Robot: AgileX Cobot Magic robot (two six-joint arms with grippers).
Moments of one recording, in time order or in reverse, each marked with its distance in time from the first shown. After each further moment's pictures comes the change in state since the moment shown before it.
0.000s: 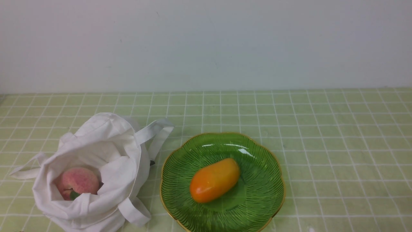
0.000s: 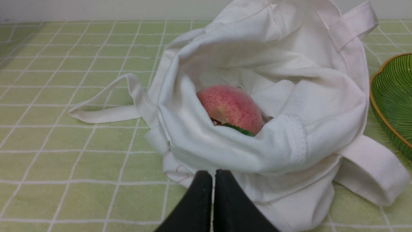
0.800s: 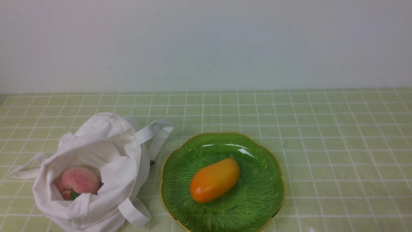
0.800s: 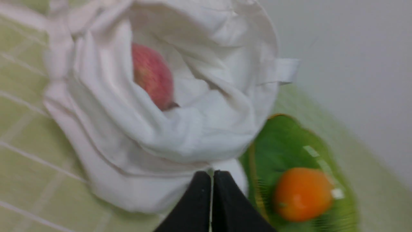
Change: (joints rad) right arm 0.000 0.000 0.000 0.000 0.000 0.000; left arm 0.000 0.000 0.001 -0.592 0.010 -0.279
